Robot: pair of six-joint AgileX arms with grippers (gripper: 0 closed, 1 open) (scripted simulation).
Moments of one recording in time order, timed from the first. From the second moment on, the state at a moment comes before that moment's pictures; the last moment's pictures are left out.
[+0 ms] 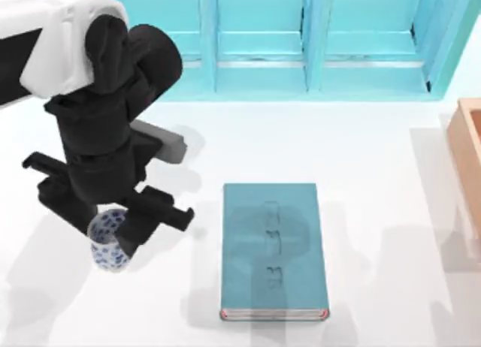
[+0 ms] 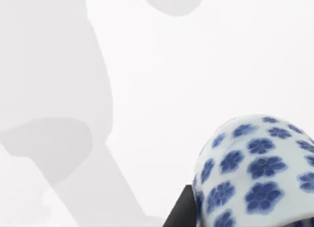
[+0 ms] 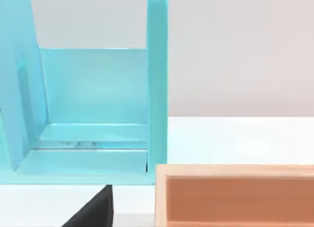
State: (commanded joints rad) left arm -0.54 1.72 1.33 -1.33 0.02 -0.07; right arm 0.00 0.00 0.00 0.00 0.00 0.00
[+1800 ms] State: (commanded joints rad) left arm -0.72 1.68 1.14 -1.02 0.00 -0.70; right arm 0.00 0.00 0.00 0.00 0.00 0.00
